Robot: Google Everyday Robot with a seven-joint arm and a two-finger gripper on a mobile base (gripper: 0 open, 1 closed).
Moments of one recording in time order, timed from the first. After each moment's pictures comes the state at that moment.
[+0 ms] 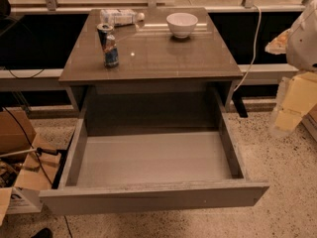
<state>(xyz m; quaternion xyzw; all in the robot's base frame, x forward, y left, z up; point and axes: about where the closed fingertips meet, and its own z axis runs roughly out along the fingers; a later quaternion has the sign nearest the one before) 0.438 -0.216 0.977 -0.60 0.78 -0.04 0.16</state>
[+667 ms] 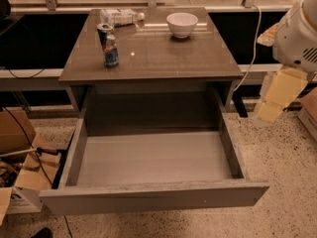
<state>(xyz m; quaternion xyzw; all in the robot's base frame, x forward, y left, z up) 0.462 -0.204 0.978 -0.59 0.78 -0.06 0.20</state>
